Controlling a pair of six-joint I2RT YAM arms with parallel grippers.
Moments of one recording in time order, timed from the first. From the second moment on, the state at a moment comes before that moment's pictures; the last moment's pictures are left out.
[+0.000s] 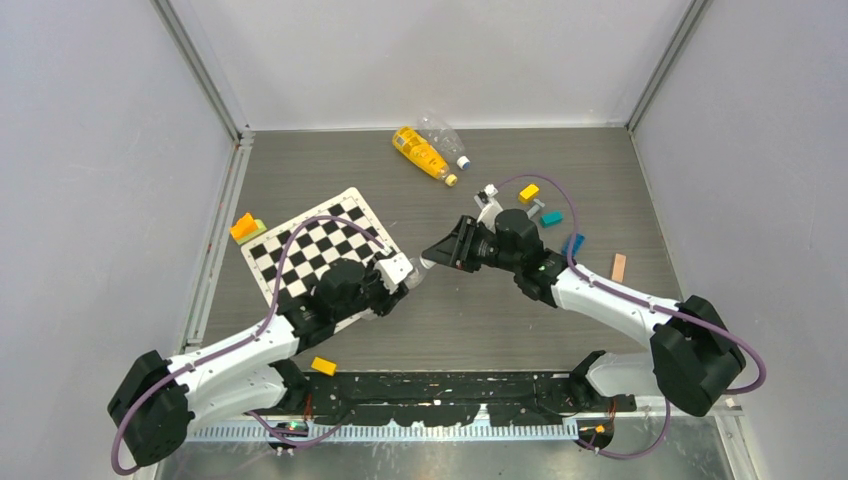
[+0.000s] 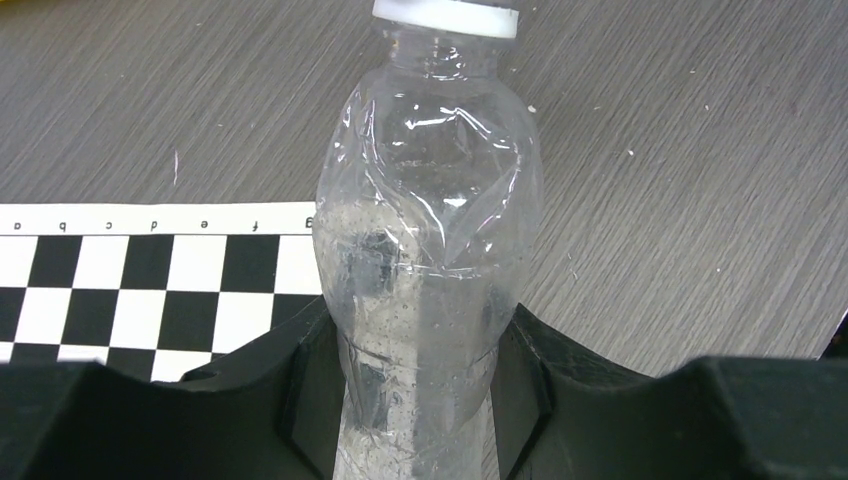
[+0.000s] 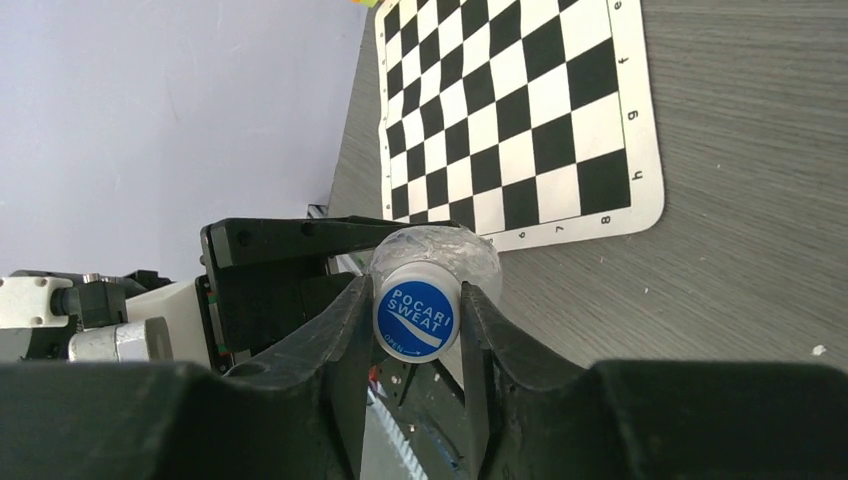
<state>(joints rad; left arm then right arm) -0.81 0.94 0.44 0.07 0.05 0.22 0.68 1.28 0.70 0.24 -0.34 0.96</state>
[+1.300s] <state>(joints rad) -0.69 1.02 0.55 0.00 0.36 0.01 0.69 0.88 0.54 0.14 -0.18 0.70</state>
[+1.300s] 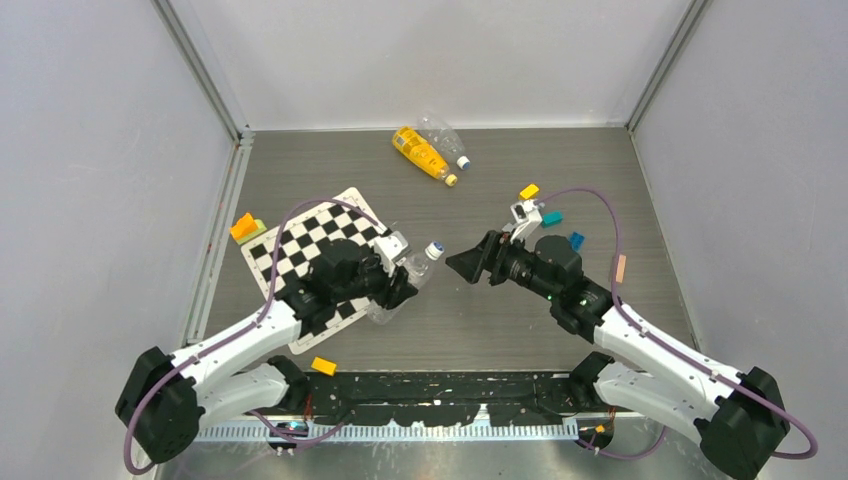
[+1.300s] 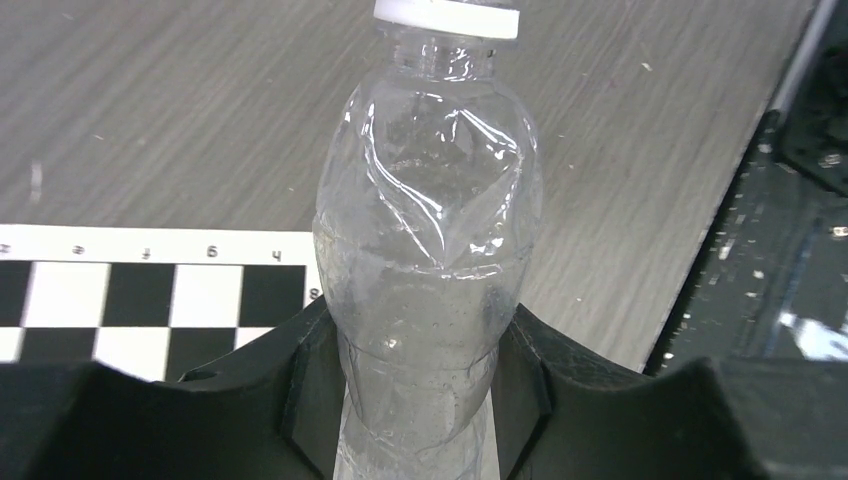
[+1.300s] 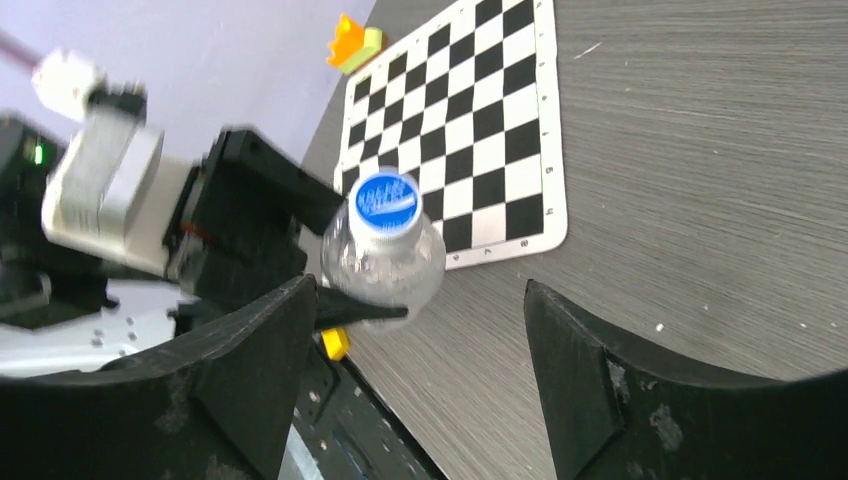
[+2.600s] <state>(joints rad) -0.83 0.97 0.52 -0.03 0.15 0.11 0.68 1.10 0.55 0.35 -0.35 0.78</state>
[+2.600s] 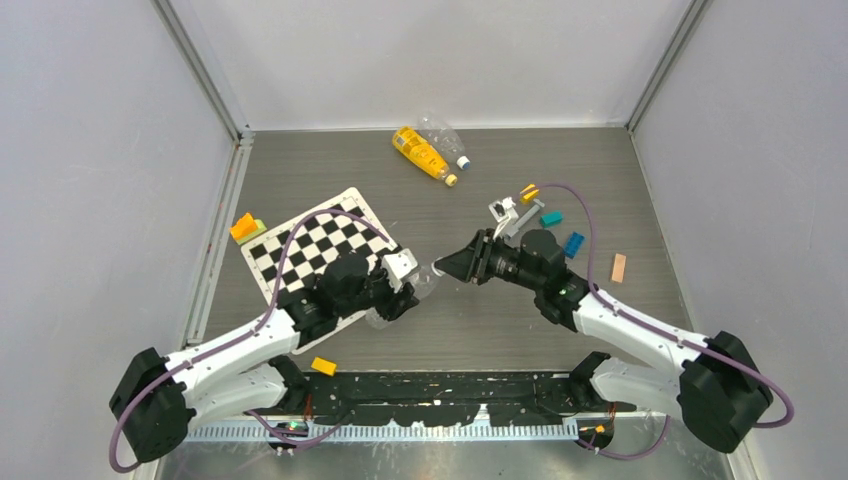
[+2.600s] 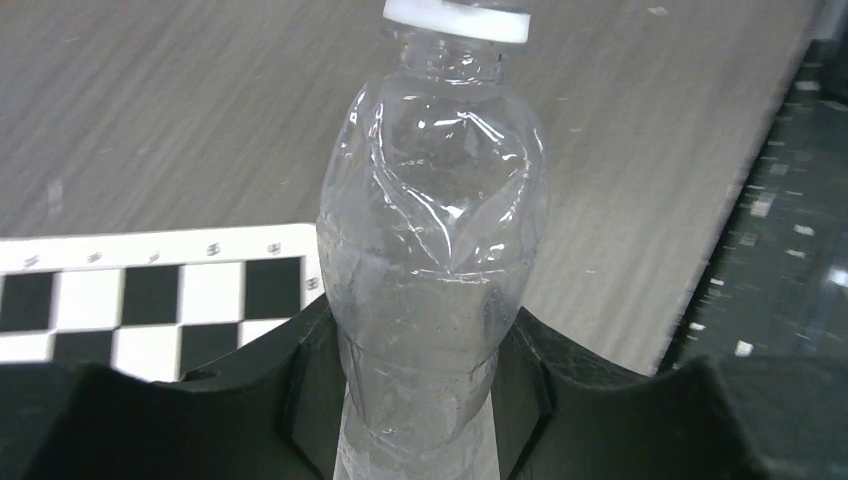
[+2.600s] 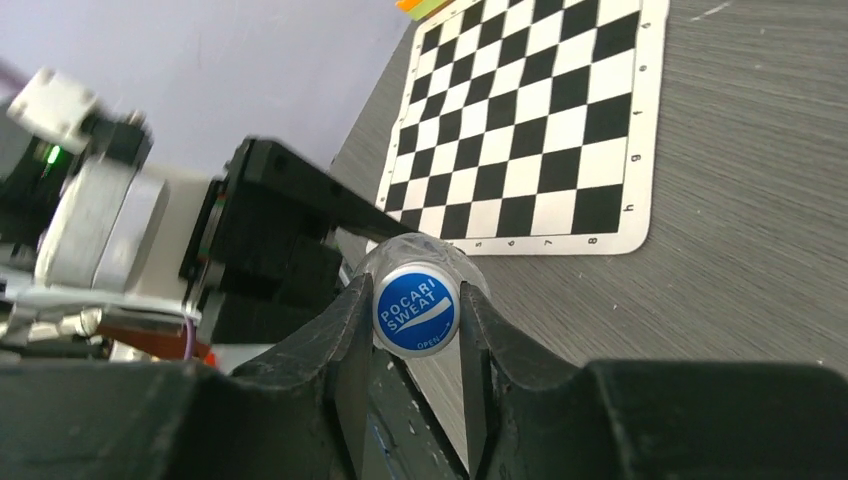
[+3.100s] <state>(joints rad) -0.70 0.96 0.52 -0.03 0.76 0.04 0.68 0.86 0.42 0.45 -0.58 0.58</state>
